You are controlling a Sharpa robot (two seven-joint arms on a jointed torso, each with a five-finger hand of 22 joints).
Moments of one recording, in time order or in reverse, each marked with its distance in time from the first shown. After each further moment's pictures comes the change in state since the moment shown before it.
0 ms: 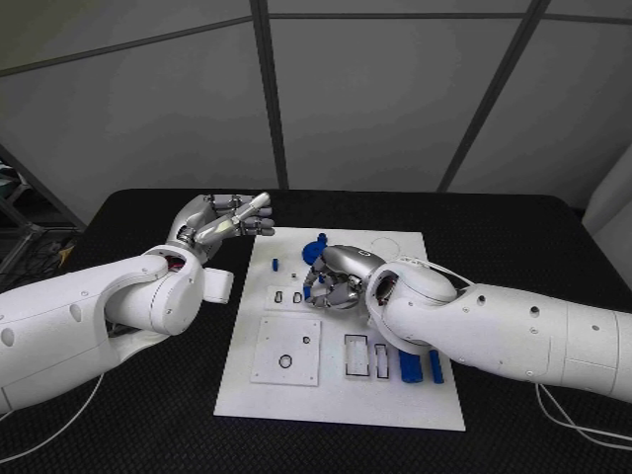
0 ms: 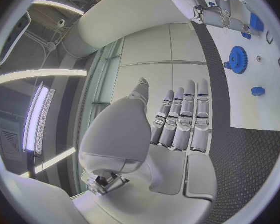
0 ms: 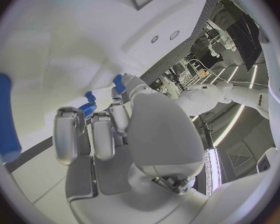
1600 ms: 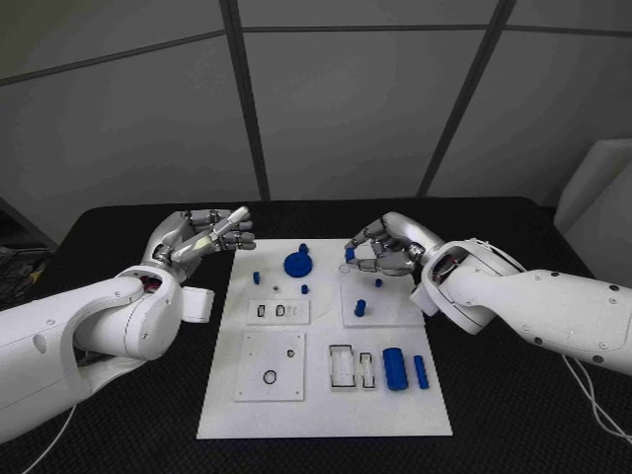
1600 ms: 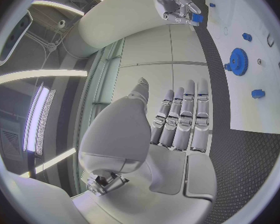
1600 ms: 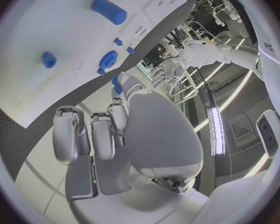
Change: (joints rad) left arm -0.001 -0.015 0.000 0.026 0.000 -0.012 0.011; left_hand -0.001 -0.001 0.003 0.003 0.000 0.000 0.000 0.000 0.000 0.000 0.000 0.000 0.000 0.000 0.000 0.004 -0.001 0.000 0.000 0.000 0.000 0.000; right arm 0.012 -0.253 0.082 0.064 0.290 -0.129 0.216; right_hand 0.048 0.014 -0.004 -0.012 0.002 0.001 0.001 0.000 0.000 0.000 0.000 0.004 0.003 0.000 0.000 0.000 0.000 0.000 -0.003 0.003 -0.003 0.000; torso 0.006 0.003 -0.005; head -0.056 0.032
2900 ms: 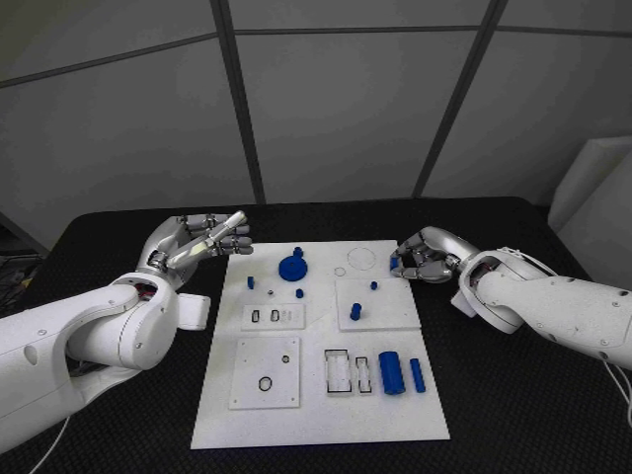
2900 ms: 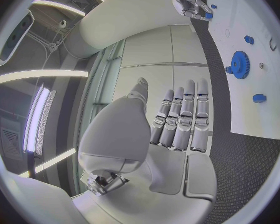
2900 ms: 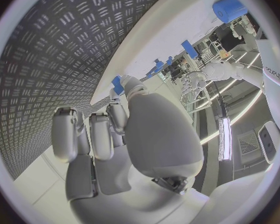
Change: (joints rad) left arm 0.003 0.002 0.000 0.012 0.000 -0.001 0.012; left_hand -0.004 -0.012 0.003 0.003 0.000 0.004 -0.004 0.009 0.000 0.004 -0.004 0.005 0.000 0.000 0.000 0.005 -0.002 0.000 0.004 -0.004 0.000 0.000; right arm -0.034 -0.058 -0.032 -0.268 -0.038 0.055 0.156; right_hand -0.025 -0.049 -0.061 0.032 0.003 -0.052 0.023 -0.030 -0.004 -0.012 0.020 -0.012 -0.015 0.000 0.027 -0.004 0.000 0.000 -0.016 0.023 -0.008 0.000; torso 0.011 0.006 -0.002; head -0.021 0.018
